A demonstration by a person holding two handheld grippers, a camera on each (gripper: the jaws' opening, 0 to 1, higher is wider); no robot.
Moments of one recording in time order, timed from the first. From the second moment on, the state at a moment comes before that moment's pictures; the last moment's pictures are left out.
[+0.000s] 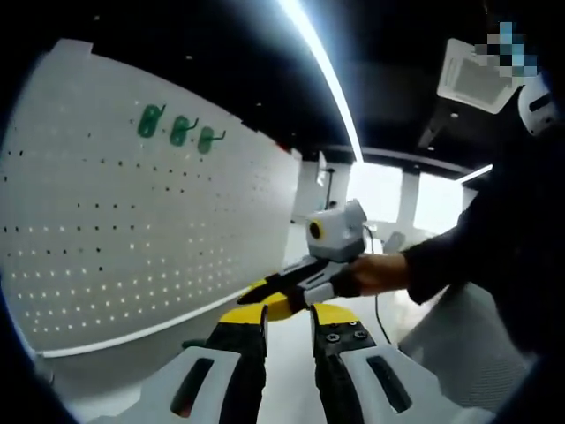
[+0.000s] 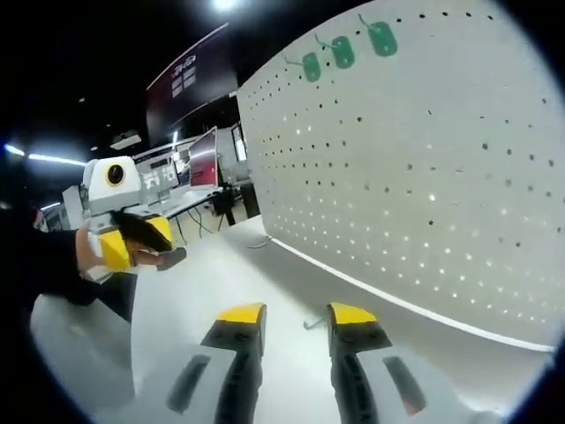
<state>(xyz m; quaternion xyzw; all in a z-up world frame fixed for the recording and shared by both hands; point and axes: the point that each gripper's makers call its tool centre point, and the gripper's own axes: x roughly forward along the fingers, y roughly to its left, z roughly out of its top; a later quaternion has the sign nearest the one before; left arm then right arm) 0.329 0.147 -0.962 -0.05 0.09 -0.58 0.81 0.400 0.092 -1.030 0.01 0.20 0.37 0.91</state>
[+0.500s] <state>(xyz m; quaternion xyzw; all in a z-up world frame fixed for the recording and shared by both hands) 0.329 0.149 -0.966 -0.05 0.09 -0.58 0.81 0.435 0.111 -1.066 -0.04 0.25 0.37 0.89</state>
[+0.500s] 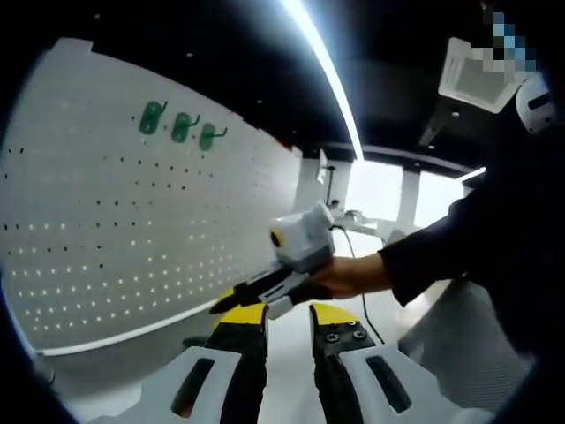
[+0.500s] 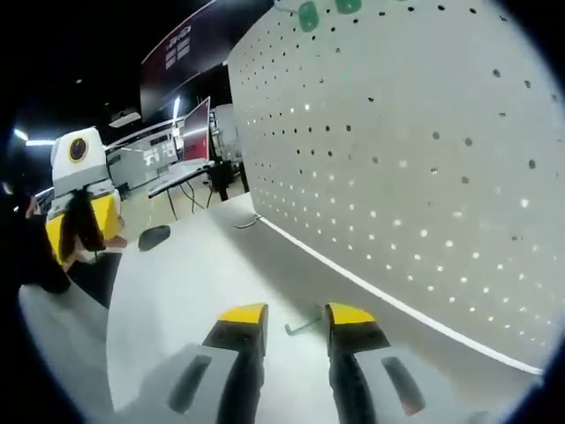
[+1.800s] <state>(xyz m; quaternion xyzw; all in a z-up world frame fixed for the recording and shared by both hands) 0.331 0.151 -0.972 -0.04 0.11 -0.58 0.80 0.469 0.128 -1.118 -0.17 0.29 0.38 0.86</state>
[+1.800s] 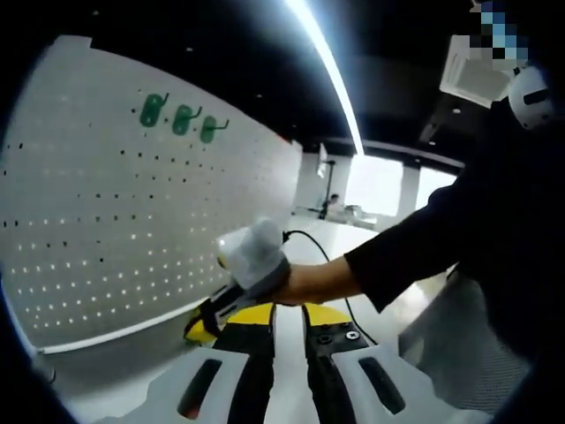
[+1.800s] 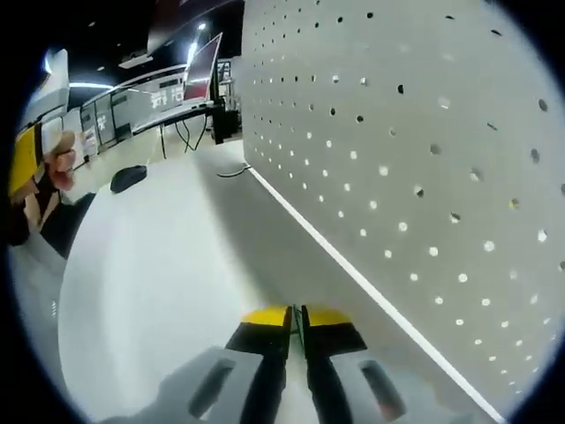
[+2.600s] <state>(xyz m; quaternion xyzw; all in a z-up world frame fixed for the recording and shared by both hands) 0.328 0.147 -0.971 -0.04 0.11 -0.59 0.80 0.463 0.108 -1.098 -0.17 0.27 0.36 0.87</state>
